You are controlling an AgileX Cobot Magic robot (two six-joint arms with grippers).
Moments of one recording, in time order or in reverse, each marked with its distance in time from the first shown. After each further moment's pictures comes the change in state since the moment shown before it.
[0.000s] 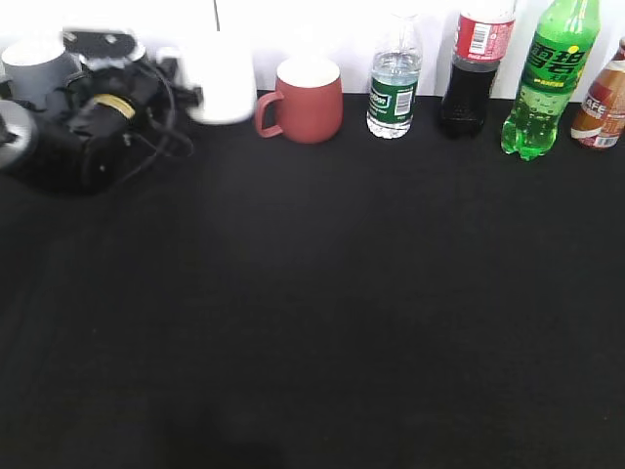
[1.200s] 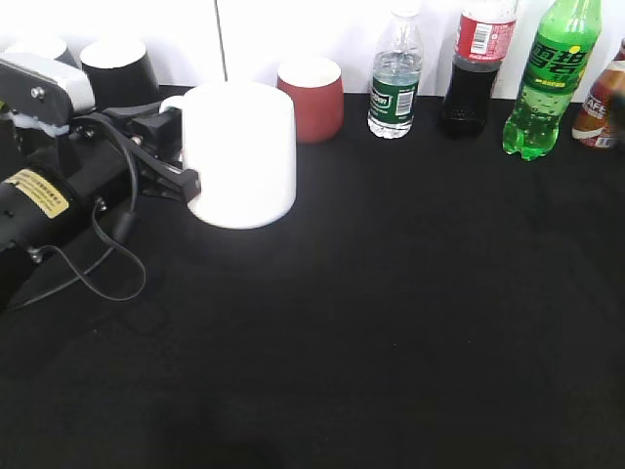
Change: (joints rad) left arm -0.211 -0.548 0.792 0.158 -0.240 -0.029; right arm 0.000 1.678 0.023 -0.206 -2.105 0.067
